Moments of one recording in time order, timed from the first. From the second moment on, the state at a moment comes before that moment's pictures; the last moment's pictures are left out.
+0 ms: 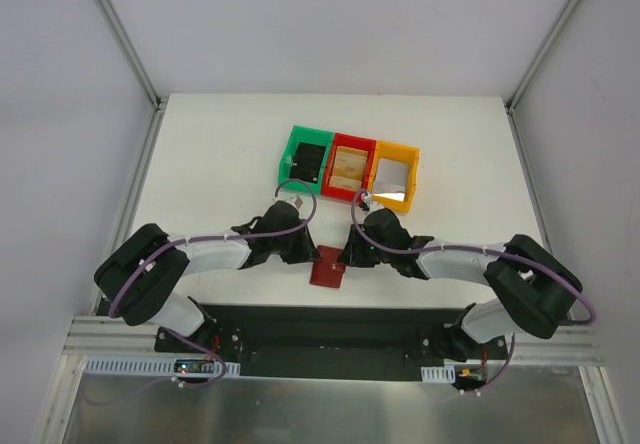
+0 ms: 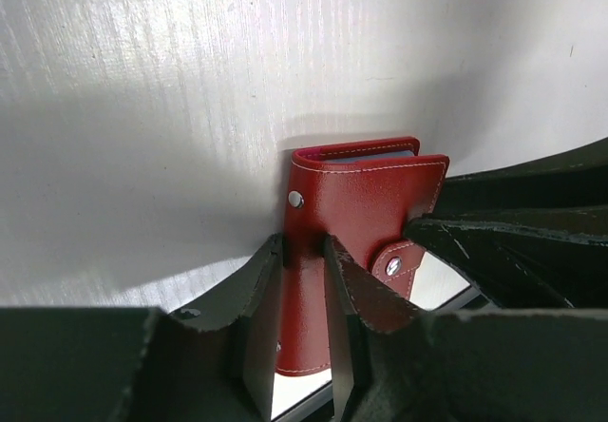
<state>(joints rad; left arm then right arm) -0.75 1.47 0.56 0.05 0.18 -0.92 0.83 1.45 0.53 0.14 -0.12 0.76</state>
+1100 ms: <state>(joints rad) -0.73 1.30 0.45 0.10 0.19 -0.92 0.82 1.38 0.53 0.11 -0.19 0.74</state>
